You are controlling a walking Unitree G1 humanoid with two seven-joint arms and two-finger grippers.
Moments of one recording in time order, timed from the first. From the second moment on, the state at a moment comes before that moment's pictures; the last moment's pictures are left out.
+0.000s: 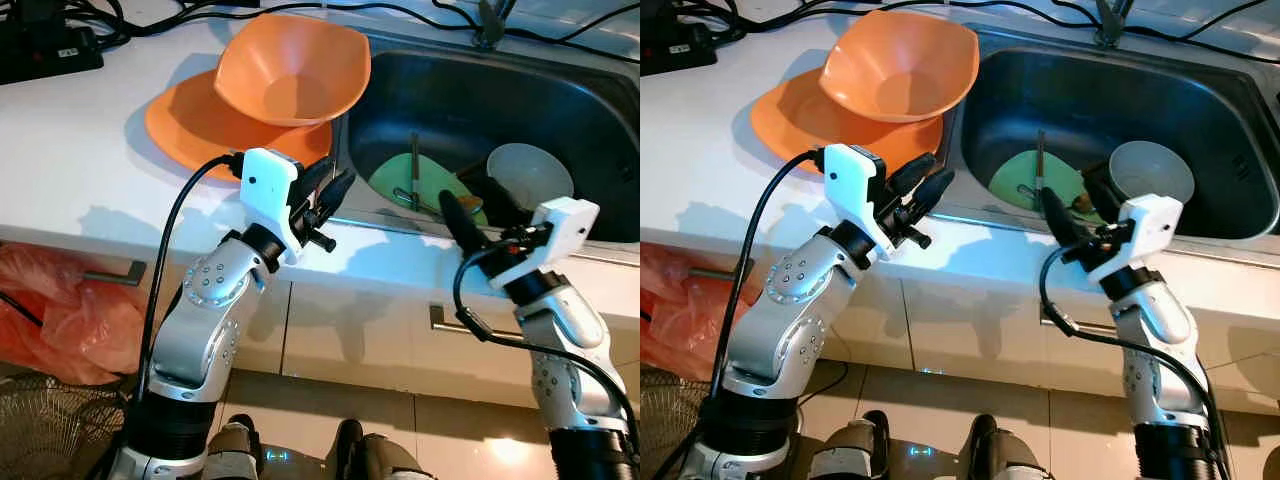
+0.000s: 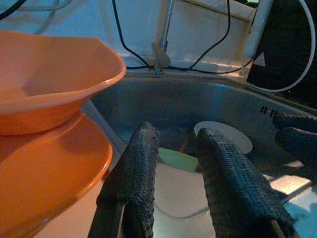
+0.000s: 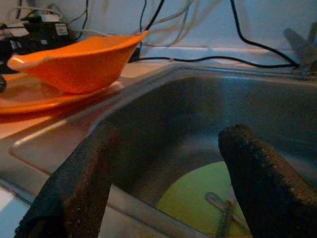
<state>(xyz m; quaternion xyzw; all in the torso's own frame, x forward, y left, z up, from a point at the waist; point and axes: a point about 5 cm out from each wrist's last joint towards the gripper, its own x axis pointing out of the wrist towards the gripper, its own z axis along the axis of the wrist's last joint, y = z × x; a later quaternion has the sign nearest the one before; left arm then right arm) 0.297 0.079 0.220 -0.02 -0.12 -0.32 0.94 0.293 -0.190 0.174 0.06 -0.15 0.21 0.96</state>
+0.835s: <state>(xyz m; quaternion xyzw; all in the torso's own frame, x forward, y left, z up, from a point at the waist) 0.302 0.118 0.206 0.00 -0.14 -0.21 0.97 0.300 -0.192 0.169 0.06 -0.16 0.20 0.97</state>
